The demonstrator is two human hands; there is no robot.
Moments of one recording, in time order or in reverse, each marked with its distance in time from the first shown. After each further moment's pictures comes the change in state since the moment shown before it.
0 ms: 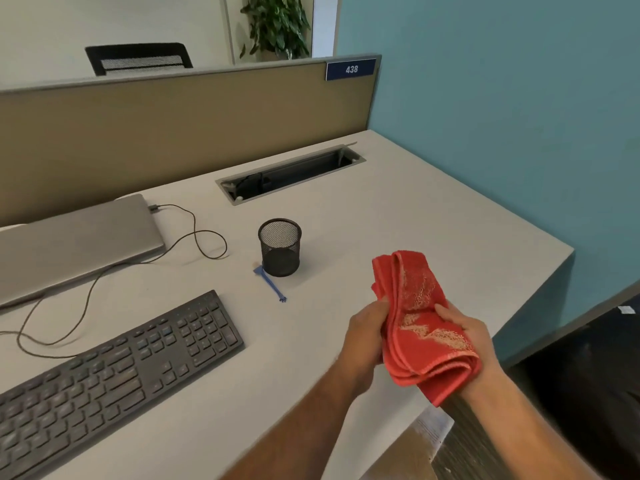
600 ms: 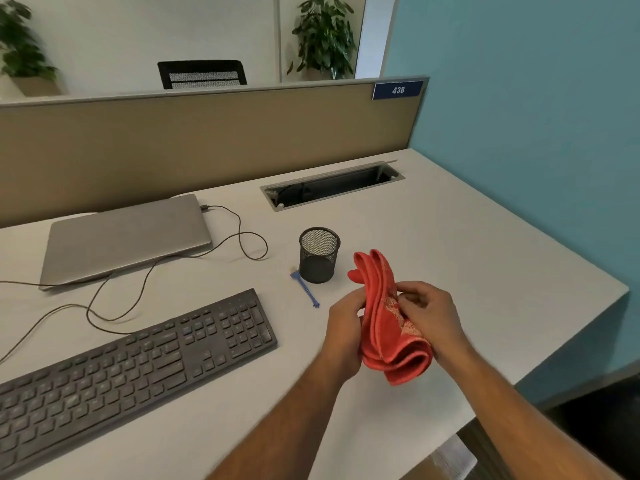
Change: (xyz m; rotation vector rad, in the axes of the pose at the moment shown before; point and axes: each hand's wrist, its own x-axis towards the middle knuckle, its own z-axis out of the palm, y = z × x) left_hand -0.017 0.046 -0.048 -0.176 0.260 0.168; right_hand 0.047 0.015 0.075 -0.916 -0.046 -0.493
